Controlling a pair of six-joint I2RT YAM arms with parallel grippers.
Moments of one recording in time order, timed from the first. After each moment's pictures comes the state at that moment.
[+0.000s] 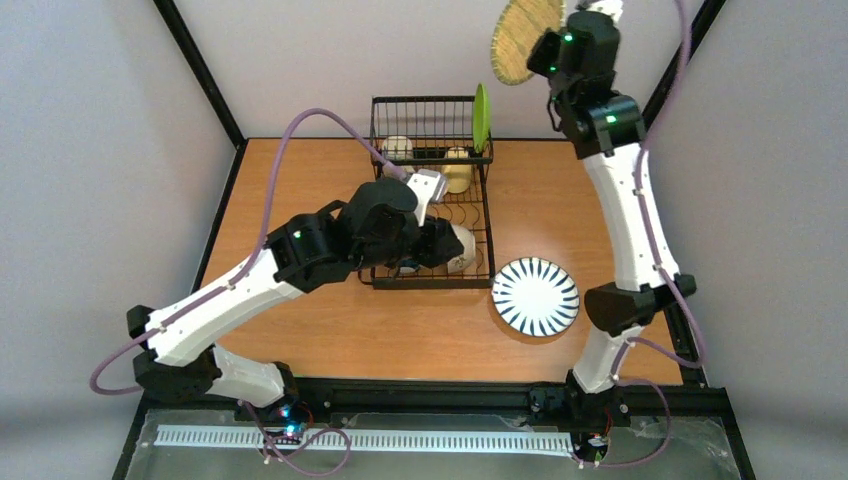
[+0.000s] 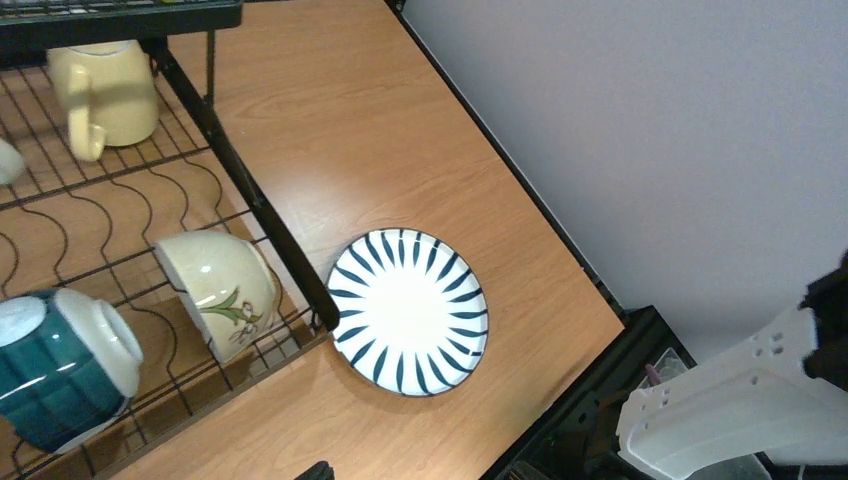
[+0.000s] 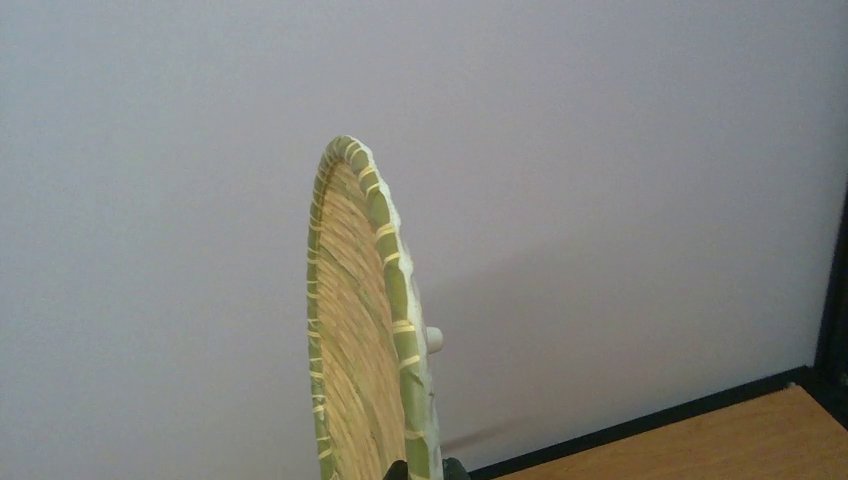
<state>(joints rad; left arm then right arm) -1.10 1.37 1.67 -0.85 -0.15 -0.61 0.32 1.77 2.36 -0.69 0.38 0.43</state>
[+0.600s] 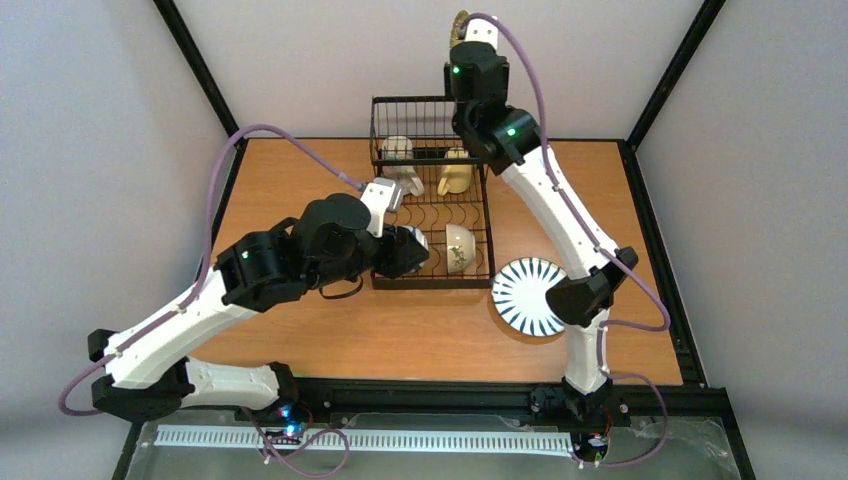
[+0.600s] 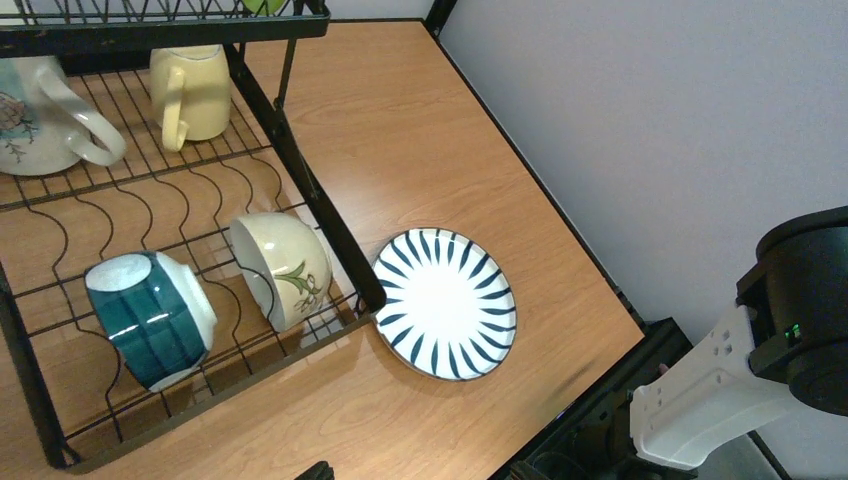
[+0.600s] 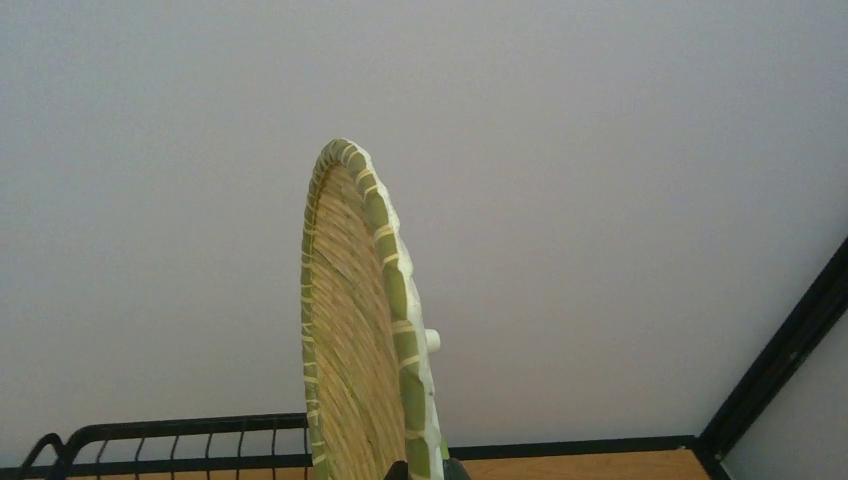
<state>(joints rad) -1.10 1.17 1.55 -0.90 -0.22 -0.63 0.66 1.98 2.43 -0.57 0.75 0.02</state>
